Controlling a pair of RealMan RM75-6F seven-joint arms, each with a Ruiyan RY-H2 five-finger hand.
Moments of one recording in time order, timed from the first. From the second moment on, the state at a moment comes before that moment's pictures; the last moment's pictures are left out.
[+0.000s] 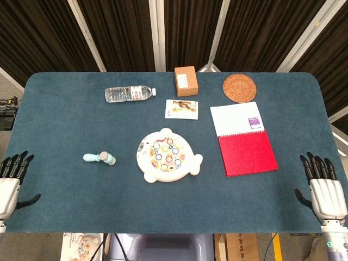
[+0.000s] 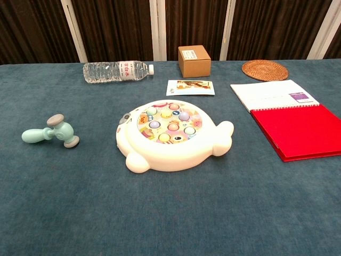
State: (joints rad) left arm -0.06 -1.12 -0.02 -1.66 1.52 1.51 0.15; right arm 0.08 -1.13 0.08 -1.65 -1.46 1.47 -0.19
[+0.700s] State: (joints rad) left arm -0.08 -1.12 -0.03 -1.68 1.50 1.48 0.16; right arm 0.08 -1.13 0.07 -1.65 -1.45 1.47 -0.18
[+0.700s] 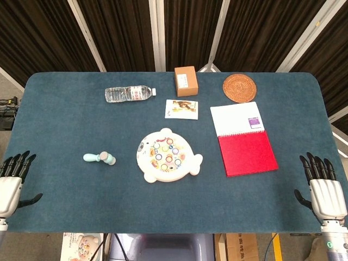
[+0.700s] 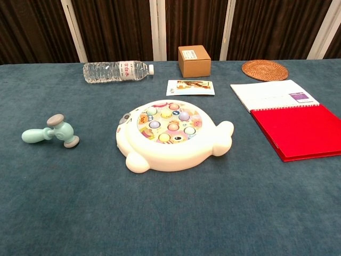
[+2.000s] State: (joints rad) left arm -0.55 -1.27 -0.21 -1.73 0.86 1.06 0.69; right arm 0.08 -1.13 0.09 -1.66 -1.41 1.44 -0.15
